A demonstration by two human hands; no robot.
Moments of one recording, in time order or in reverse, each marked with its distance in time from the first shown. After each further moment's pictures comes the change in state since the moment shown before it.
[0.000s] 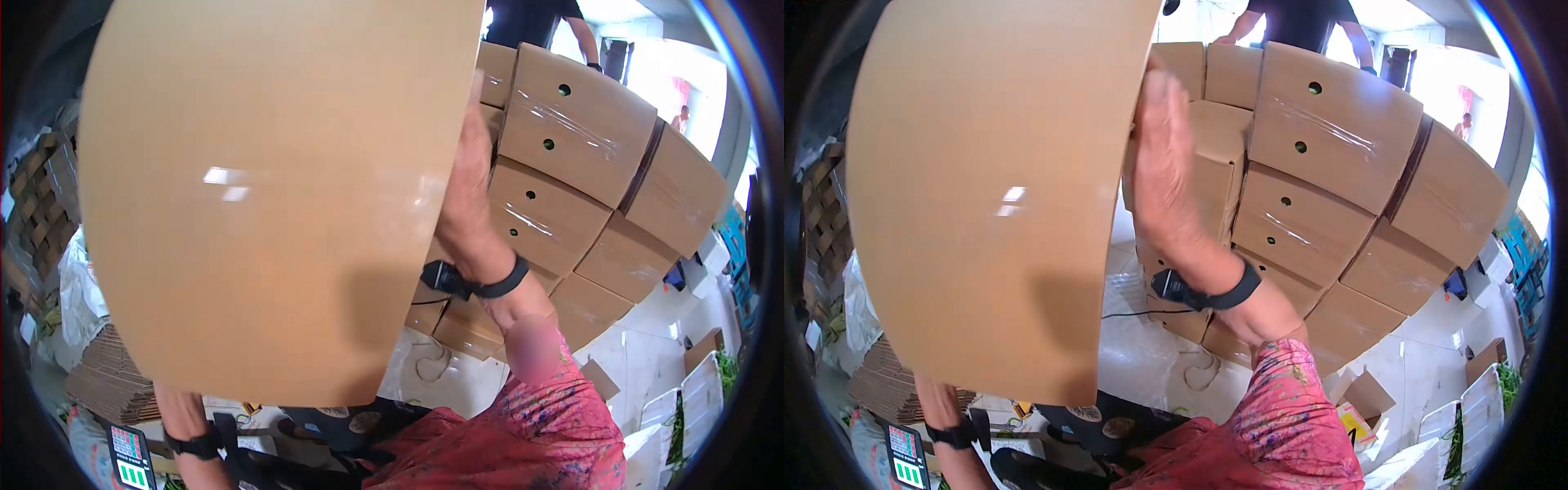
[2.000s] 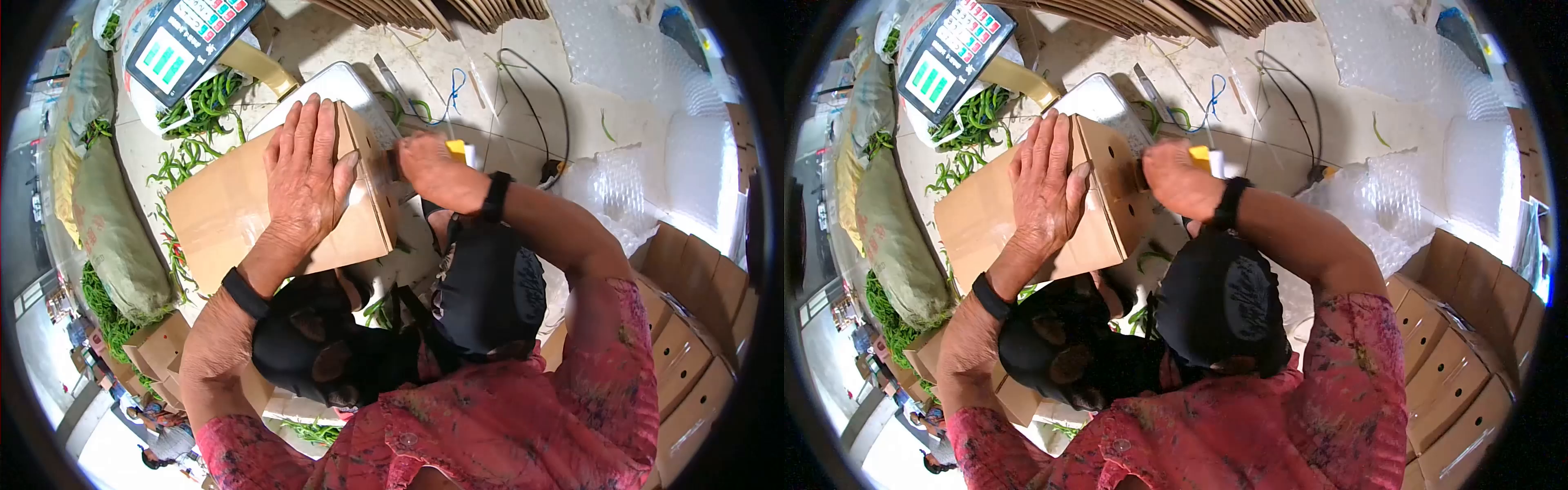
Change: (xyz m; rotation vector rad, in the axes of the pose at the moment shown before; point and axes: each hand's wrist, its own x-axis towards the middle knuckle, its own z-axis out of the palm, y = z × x) left_hand -0.248 -0.086 -0.317 2.067 0.610 -0.477; right_hand -0.552 0.014 0.460 0.353 -1.539 -1.192
